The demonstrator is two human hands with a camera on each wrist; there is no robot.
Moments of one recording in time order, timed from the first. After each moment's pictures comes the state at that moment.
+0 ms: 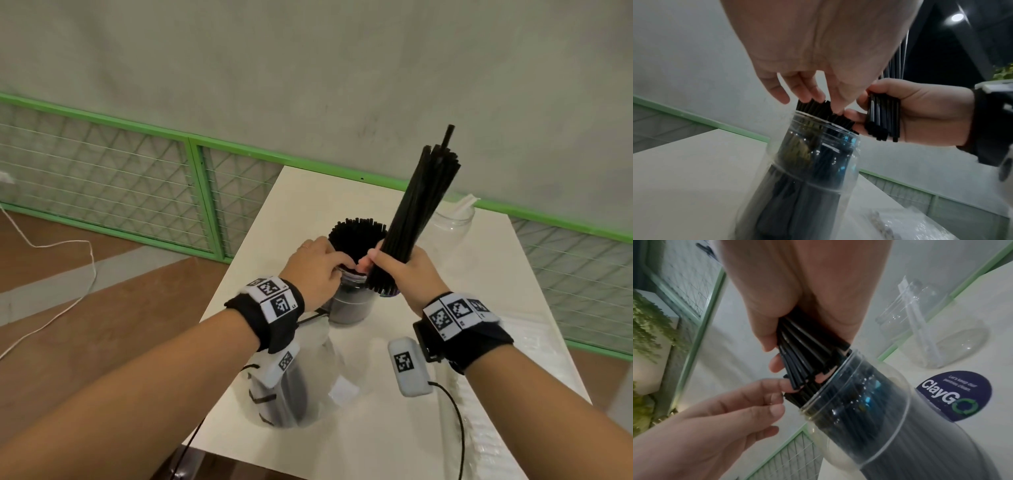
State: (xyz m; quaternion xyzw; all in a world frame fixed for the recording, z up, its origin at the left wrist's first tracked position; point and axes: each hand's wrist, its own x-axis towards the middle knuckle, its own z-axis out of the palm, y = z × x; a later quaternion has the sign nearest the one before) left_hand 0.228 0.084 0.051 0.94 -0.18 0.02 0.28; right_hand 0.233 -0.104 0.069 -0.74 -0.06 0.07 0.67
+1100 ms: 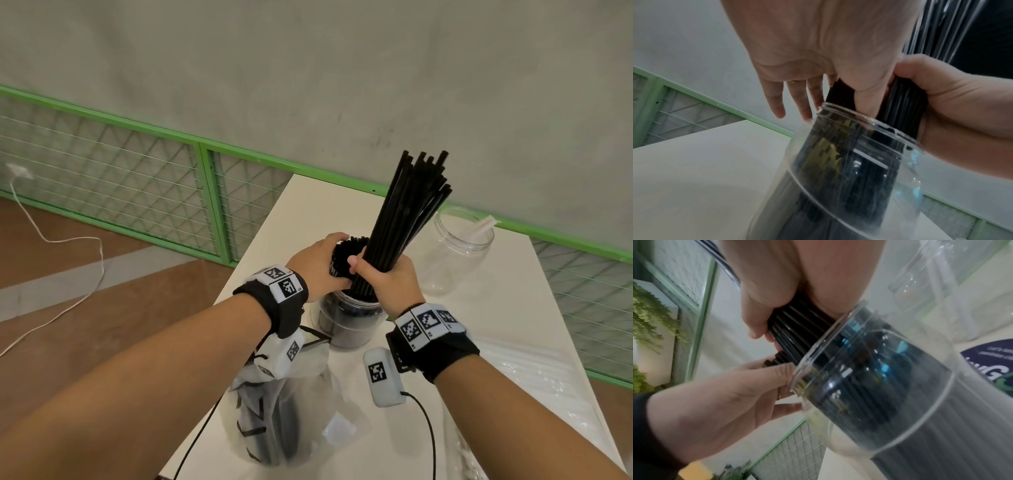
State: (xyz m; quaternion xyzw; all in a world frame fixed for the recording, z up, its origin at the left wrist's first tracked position) left_hand 0.283 0.084 0.050 0.92 -0.10 -0.06 0.38; right_hand 0.283 -0.079 0.042 -0.76 -0.09 -0.01 0.64
